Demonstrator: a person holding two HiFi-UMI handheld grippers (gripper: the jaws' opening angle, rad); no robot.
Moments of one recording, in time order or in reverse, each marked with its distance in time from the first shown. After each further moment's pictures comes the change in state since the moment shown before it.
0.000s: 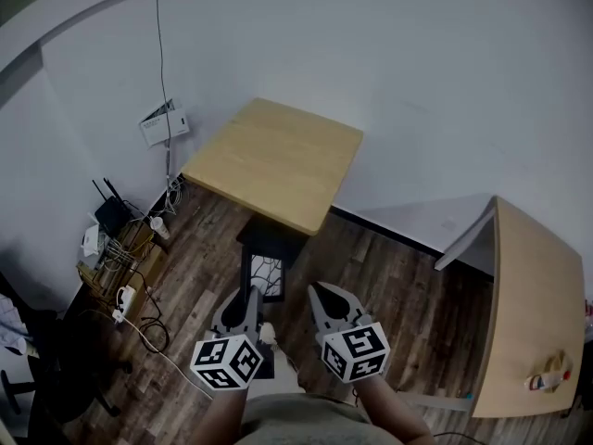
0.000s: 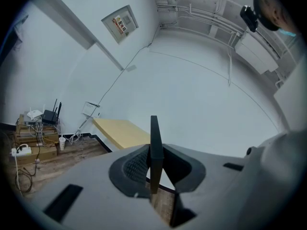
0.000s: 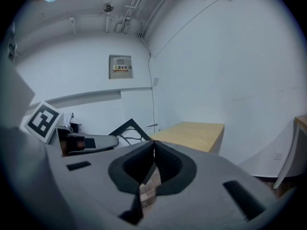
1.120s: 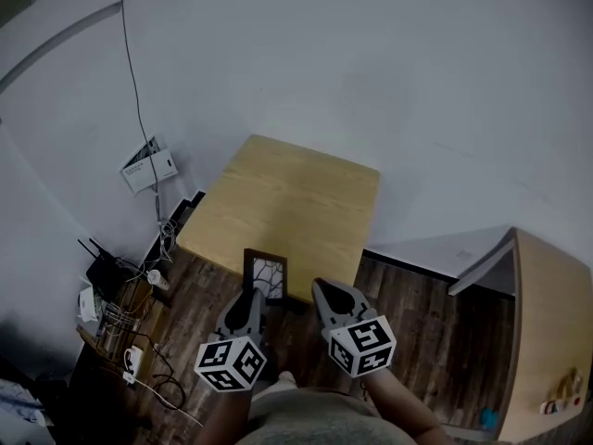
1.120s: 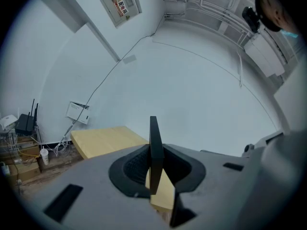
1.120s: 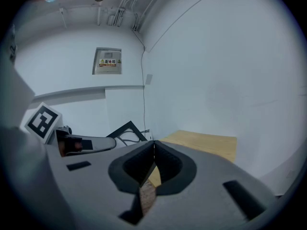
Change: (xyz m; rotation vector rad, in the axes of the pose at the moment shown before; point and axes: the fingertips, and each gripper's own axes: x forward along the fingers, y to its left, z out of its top) left arm 0.235 0.103 0.105 0.000 0.025 -0.060; right arm 0.248 -0.089 0.085 -0.019 -0.009 -0.045
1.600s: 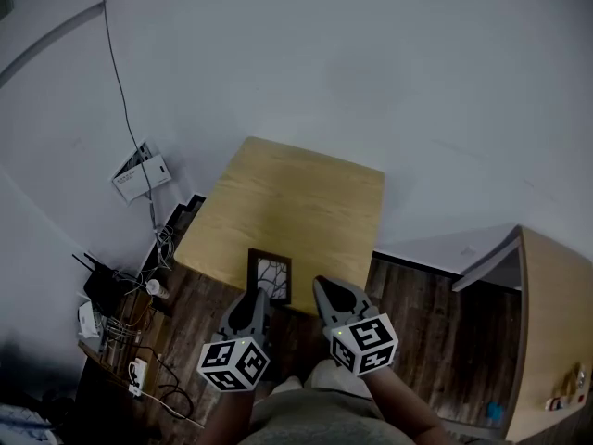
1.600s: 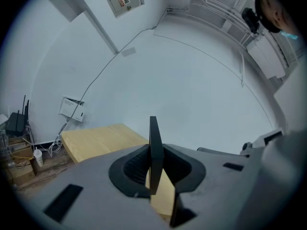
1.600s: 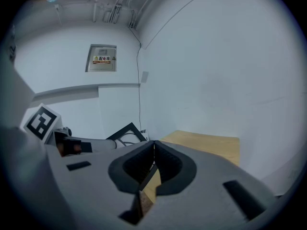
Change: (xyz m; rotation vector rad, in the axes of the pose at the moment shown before) left arm 0.058 0.025 0.009 -0.006 0.047 -0.040; right arm 0.059 -0.022 0.006 0.015 0.009 -0.033
